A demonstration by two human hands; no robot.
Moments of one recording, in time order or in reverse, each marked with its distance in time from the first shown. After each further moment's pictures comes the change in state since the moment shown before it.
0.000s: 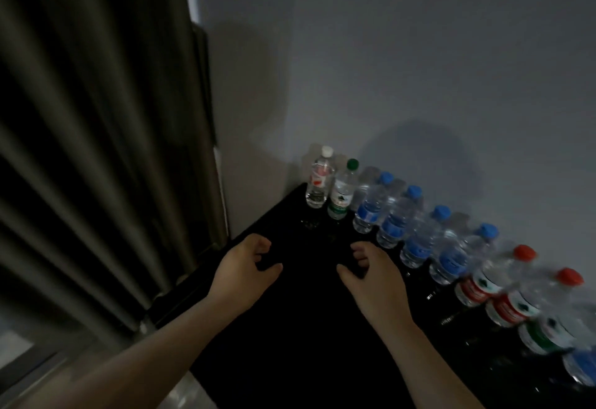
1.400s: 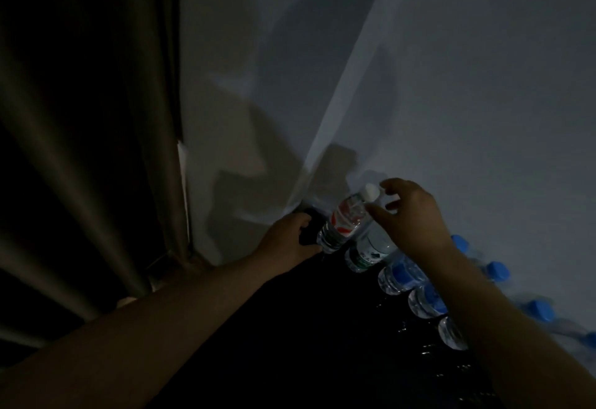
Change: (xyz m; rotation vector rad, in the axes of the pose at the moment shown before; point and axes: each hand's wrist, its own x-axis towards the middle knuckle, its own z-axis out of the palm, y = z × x) left_hand 0.327 -0.062 0.046 -0.049 -0.257 0.138; right_hand 0.291 -0.085 0.015 -0.432 0.203 -0.059
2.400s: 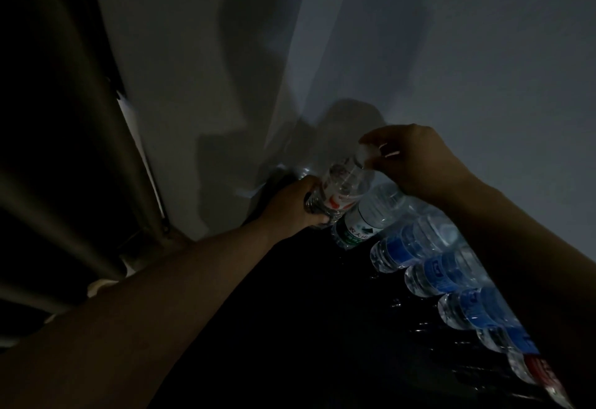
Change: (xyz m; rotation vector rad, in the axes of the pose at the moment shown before) left_hand 0.085 -0.032 0.070 0.078 0.023 0.188; right_hand 0.061 0.048 0.010 -0.120 -0.161 -0.201
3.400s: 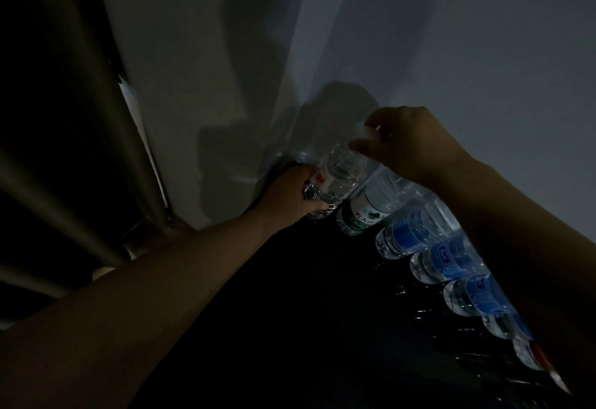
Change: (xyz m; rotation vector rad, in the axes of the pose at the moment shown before) left_hand -0.010 -0.006 -0.001 -0.086 0.020 0.020; right_hand 0.002 -0.014 0.012 -0.103 0.017 -0.005
